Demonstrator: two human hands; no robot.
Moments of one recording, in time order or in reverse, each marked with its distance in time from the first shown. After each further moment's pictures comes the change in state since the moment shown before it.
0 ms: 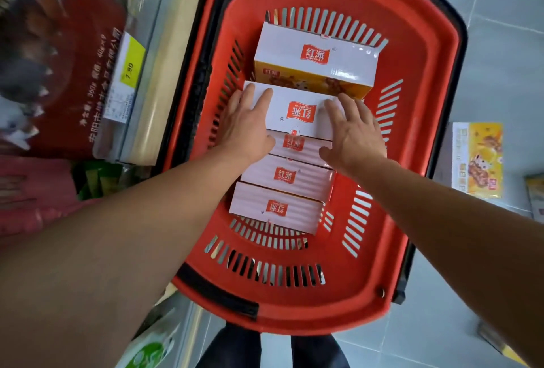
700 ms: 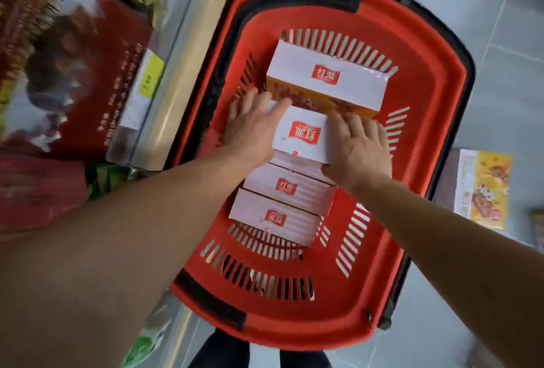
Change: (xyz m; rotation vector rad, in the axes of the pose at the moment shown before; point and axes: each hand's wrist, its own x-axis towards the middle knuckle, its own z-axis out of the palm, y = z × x) left_hand 0.010 0.007 -0.018 0.169 0.029 0.046; right_hand -0.001 -0.001 -0.019 -0.080 0.095 -0.128
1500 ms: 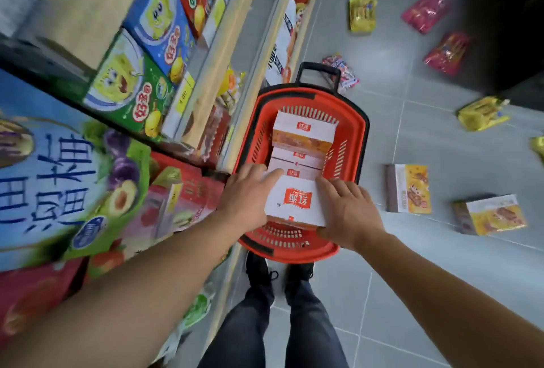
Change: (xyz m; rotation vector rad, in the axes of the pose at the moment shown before) left_hand -0.266 0.035 -0.242 0.024 -0.065 0.137; right_hand -0.257 -0.080 -0.240 0.080 -0.162 -0.040
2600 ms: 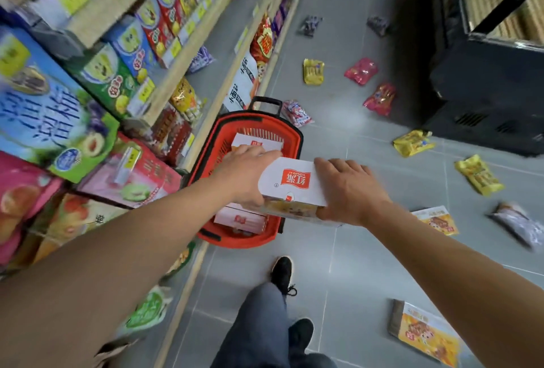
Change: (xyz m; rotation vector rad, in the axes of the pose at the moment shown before) left_hand -0.079 0.202 -0.073 0.103 0.068 0.137; right_hand -0.204 0.125 -0.069 -0.129 0.211 -0.053
